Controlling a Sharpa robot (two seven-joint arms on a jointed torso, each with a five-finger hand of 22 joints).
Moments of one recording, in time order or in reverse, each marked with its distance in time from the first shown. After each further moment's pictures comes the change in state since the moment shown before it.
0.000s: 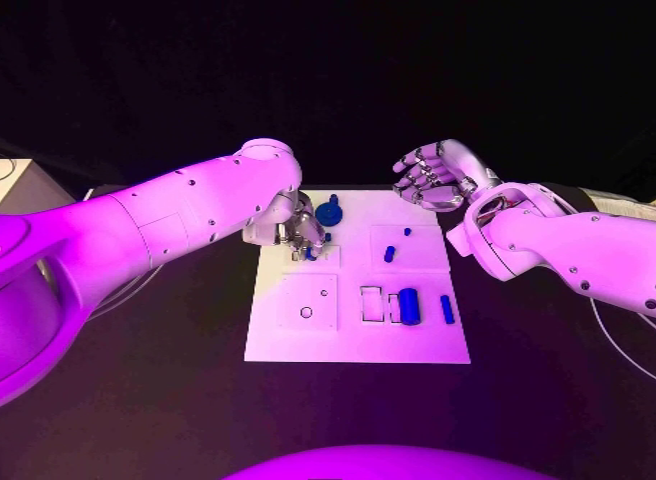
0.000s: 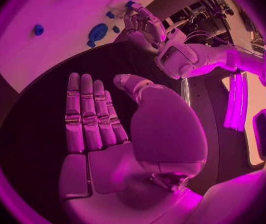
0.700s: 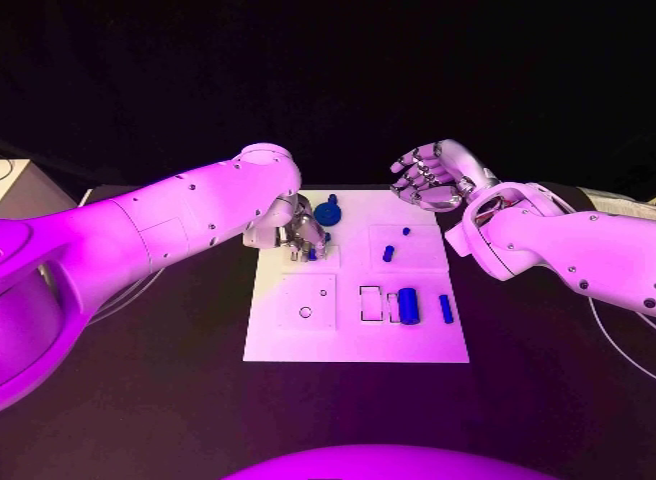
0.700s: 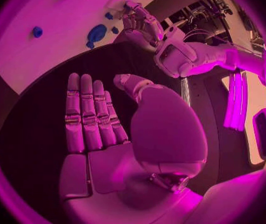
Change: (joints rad) left arm -0.012 0.003 -0.003 -0.003 0.001 -0.026 -0.001; left_hand -0.054 -0.024 -0.178 0.054 -0.015 0.106 -0.091 -0.030 0.043 0.053 -0.034 0.013 0.038 0.000 -0.012 0.000 0.000 0.000 0.004 -0.004 0.003 0.000; right arm 0.000 -0.002 0.000 0.004 0.003 0.007 0.000; right_hand 0.000 0.000 0.000 0.000 0.004 -0.003 0.003 -0.004 -0.001 -0.004 0.004 -0.004 -0.008 -0.004 0.004 -0.009 -0.006 0.000 -0.007 0.007 0.000 -0.015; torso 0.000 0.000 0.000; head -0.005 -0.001
